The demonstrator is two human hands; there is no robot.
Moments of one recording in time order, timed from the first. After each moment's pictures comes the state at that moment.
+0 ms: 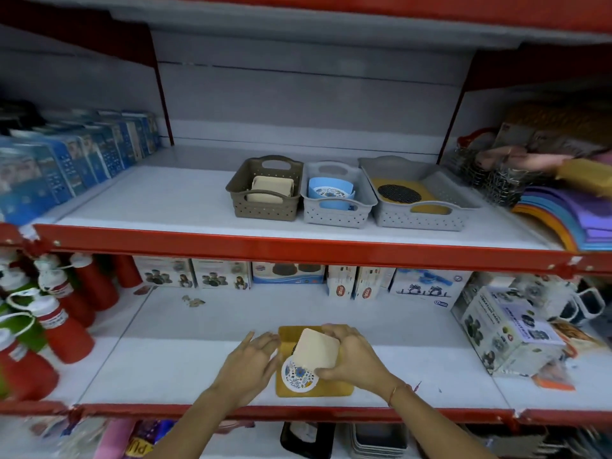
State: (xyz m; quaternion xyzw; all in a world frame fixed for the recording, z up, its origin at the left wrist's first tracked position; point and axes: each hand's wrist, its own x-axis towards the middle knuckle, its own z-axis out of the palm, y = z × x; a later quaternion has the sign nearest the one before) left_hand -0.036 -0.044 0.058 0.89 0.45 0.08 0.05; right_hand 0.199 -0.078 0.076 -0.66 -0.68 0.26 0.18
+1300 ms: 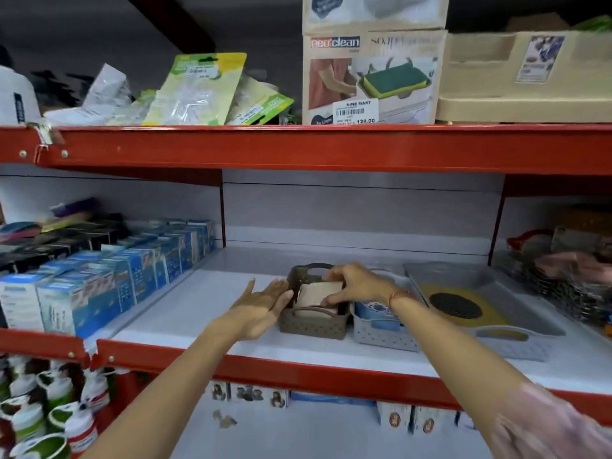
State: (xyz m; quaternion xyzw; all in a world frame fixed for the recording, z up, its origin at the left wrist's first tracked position) left_hand -0.077 0.114 0.296 0.84 0.53 0.10 0.05; right_hand 0.154 0.128 0.337 -0.57 -0.79 0.16 0.18
